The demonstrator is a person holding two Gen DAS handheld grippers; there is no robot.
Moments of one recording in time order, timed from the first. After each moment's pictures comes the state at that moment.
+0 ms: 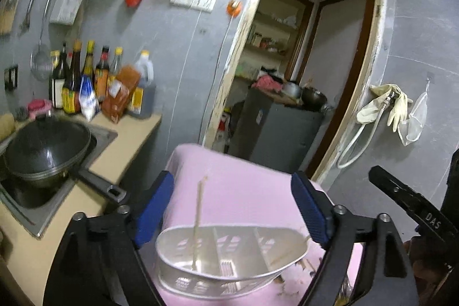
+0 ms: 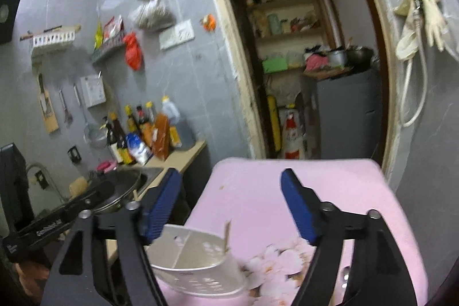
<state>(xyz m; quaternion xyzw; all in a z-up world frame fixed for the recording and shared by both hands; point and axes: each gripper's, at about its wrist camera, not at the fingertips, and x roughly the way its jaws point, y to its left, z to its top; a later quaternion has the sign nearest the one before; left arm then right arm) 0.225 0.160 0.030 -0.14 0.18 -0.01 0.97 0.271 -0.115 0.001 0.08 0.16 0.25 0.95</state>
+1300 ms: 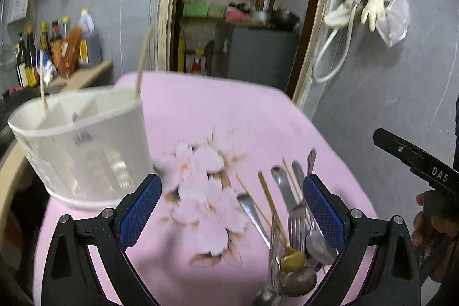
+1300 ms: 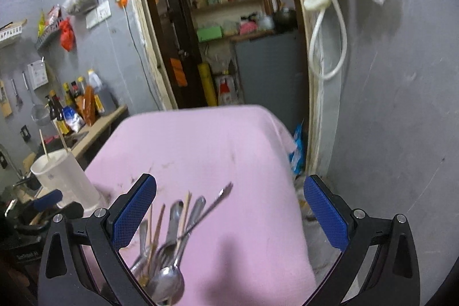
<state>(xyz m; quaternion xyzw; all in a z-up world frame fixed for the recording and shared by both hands) 0.234 -0.052 -0.097 -0.05 0.33 -0.05 0.94 0.291 -0.315 -0.114 0.07 0.28 0.16 0.94</state>
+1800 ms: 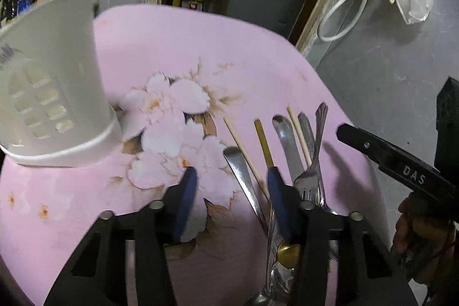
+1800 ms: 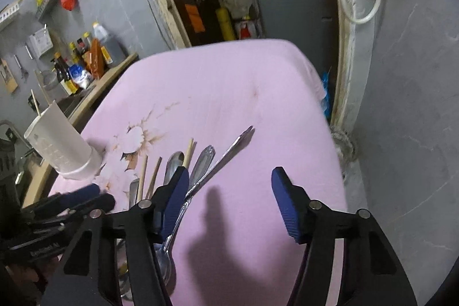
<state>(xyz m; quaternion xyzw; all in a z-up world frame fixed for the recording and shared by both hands) 0.271 -0.054 -0.144 -0.10 0.45 -0.07 0.88 0.335 -0.290 -0.168 0.06 0.40 0.22 0.89</state>
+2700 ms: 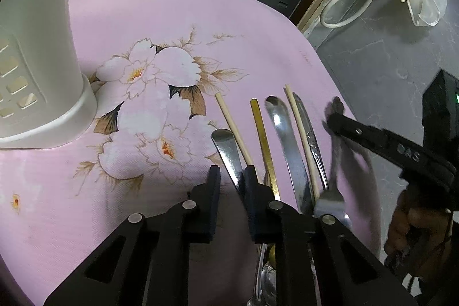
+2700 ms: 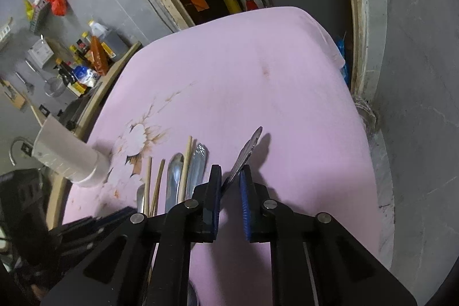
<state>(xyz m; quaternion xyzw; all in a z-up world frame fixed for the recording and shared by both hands) 0.287 -0.050 -0.157 -0.14 0.50 -0.09 0.85 0.361 -0.302 -0.177 0.12 0.46 0.25 0.84</state>
